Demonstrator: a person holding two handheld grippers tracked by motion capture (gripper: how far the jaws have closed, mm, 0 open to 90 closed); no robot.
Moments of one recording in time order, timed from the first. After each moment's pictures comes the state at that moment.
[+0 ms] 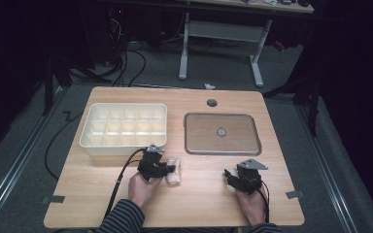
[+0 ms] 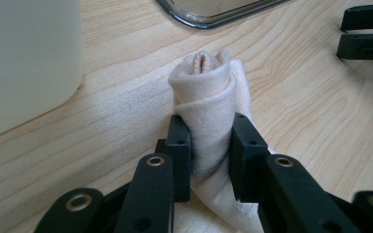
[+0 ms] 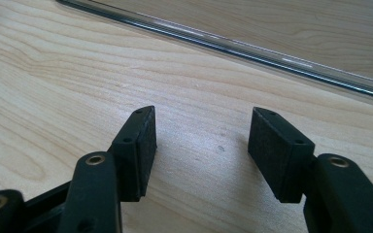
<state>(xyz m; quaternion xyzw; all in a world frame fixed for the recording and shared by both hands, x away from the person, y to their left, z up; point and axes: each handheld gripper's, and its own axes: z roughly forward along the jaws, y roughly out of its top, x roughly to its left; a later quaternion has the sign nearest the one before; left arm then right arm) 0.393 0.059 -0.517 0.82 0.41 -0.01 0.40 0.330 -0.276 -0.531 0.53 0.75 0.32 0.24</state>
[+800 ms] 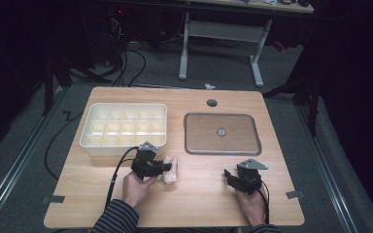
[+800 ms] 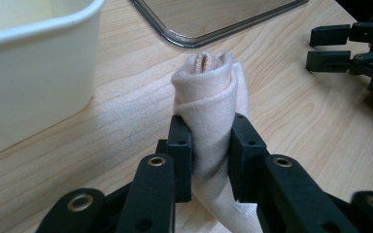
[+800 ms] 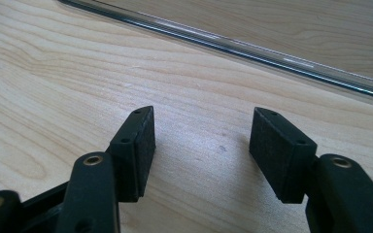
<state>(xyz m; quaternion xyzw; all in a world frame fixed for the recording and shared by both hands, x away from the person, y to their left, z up) 0.387 0.077 -0.495 0.81 0.40 -0.01 0.42 0.330 -0.276 -0.531 0.53 0.75 0.32 0.24</state>
